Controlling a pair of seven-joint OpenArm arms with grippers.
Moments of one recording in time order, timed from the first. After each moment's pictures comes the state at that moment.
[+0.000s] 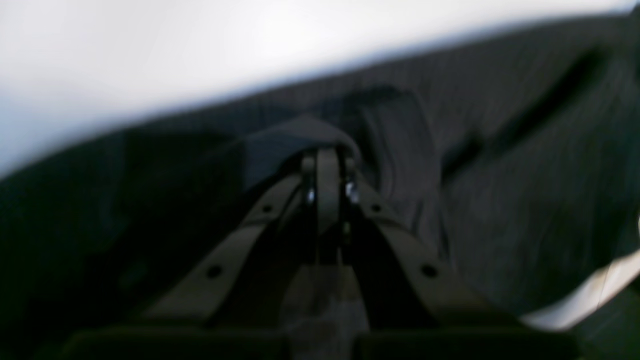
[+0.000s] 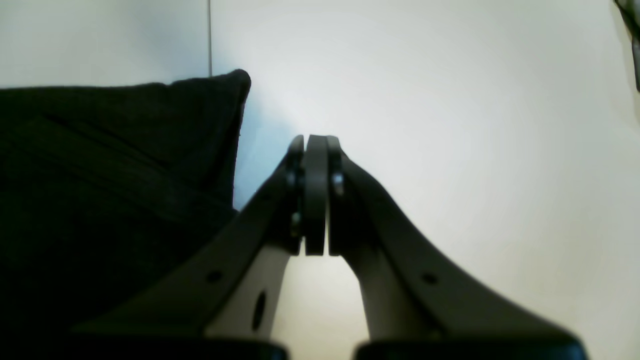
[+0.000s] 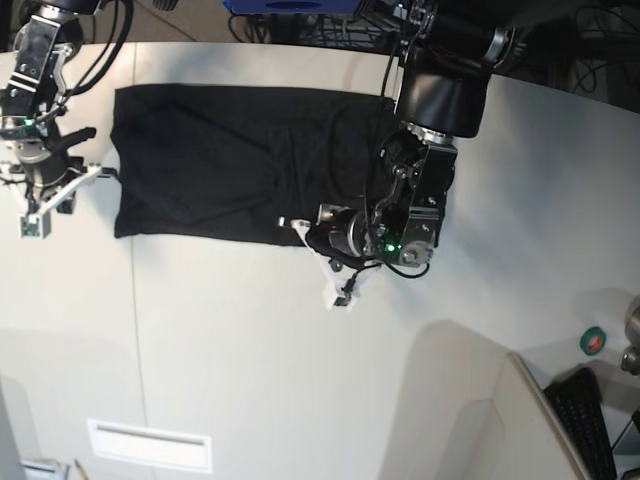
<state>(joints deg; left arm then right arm) -12.5 1.6 11.4 65.4 -15.7 -8.7 56.1 -12.6 1.8 28.3 89.3 -2.1 21.0 -31.8</state>
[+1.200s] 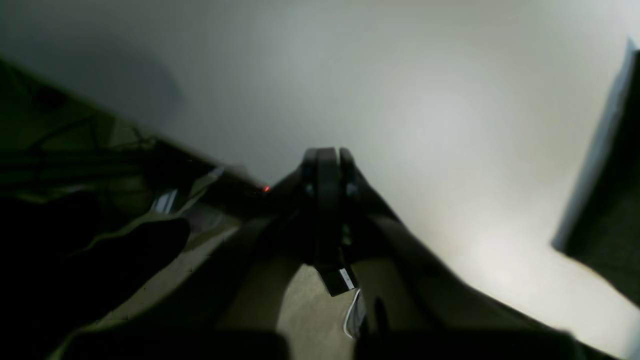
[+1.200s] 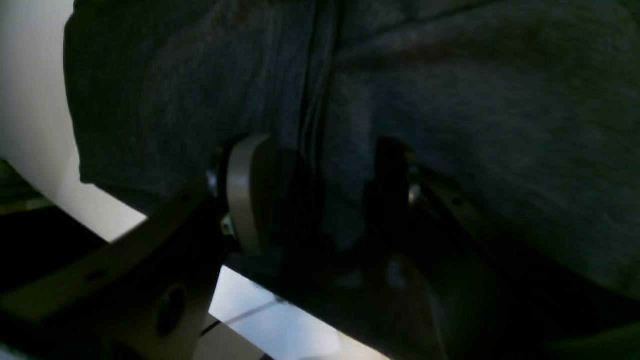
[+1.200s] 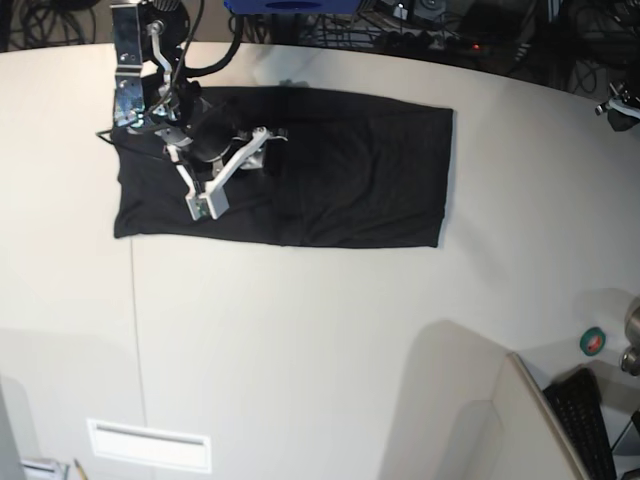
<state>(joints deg) 18.4 -15.9 -61.9 85.2 -28.3 -37.7 56.2 -15.7 -5.0 0.1 86.1 18.5 17.4 -42.1</state>
